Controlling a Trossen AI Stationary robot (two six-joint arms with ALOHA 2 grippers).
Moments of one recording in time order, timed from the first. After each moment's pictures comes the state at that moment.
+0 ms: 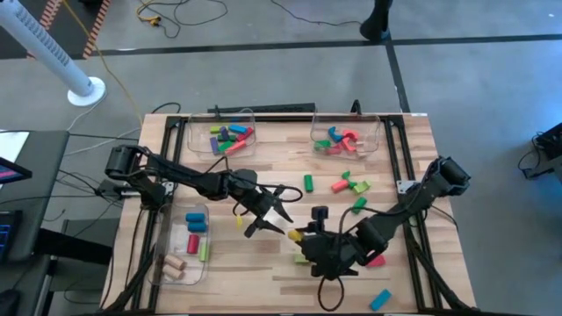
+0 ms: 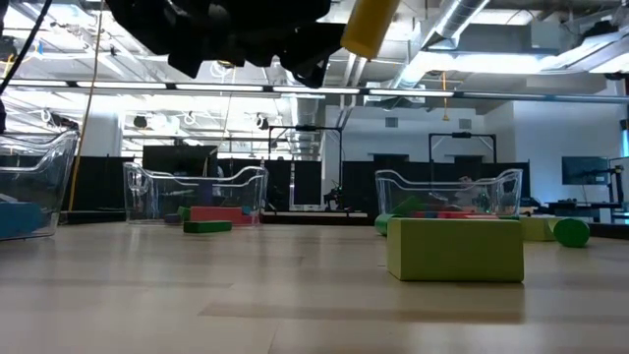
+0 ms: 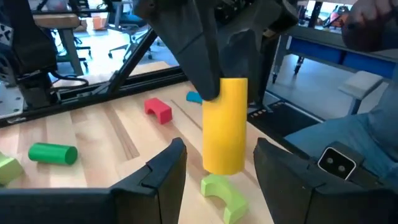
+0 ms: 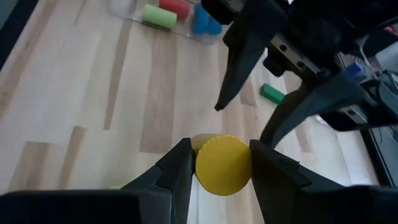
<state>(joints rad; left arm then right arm) -0.05 1.64 0.87 0.58 0.51 0.12 0.59 1.72 1.45 -0.61 0.69 0.19</state>
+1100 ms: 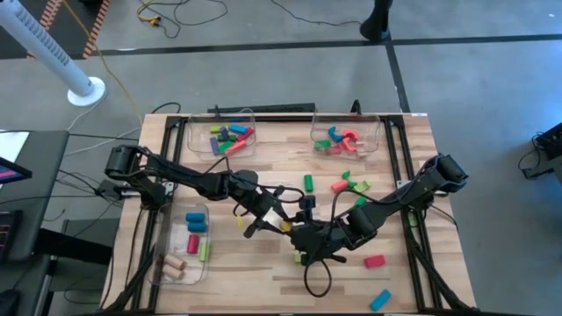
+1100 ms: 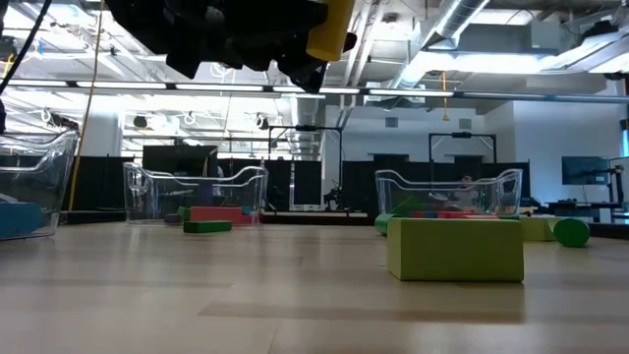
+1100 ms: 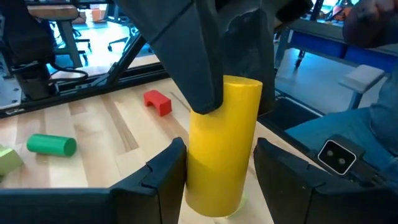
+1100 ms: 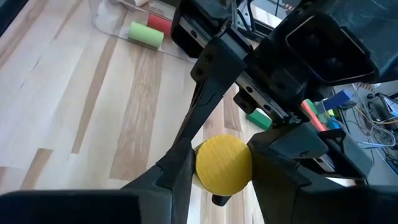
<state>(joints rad) -0.06 1.64 0.87 0.55 0.50 0.12 0.49 1.72 1.45 -0.47 0.63 -0.02</state>
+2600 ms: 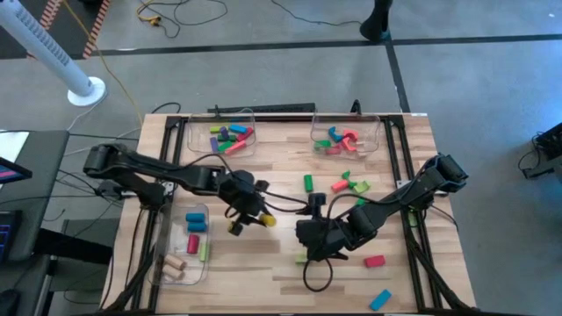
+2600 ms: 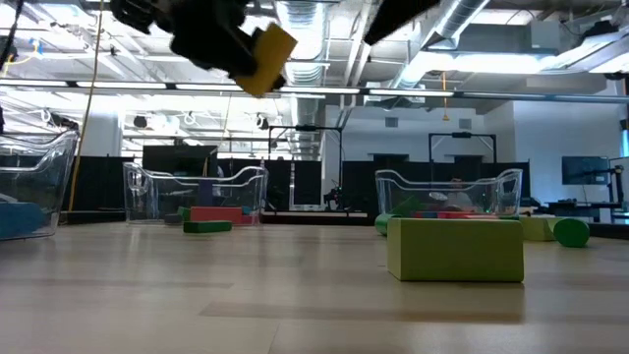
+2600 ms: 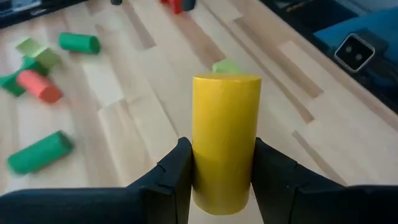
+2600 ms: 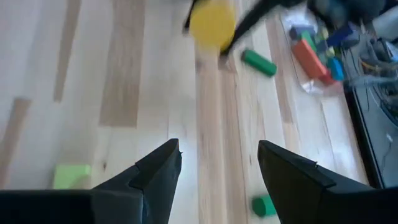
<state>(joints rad) -0.09 1.42 0.95 -0.18 0.25 0.32 0.49 1.72 1.45 -0.72 0.64 0.19</state>
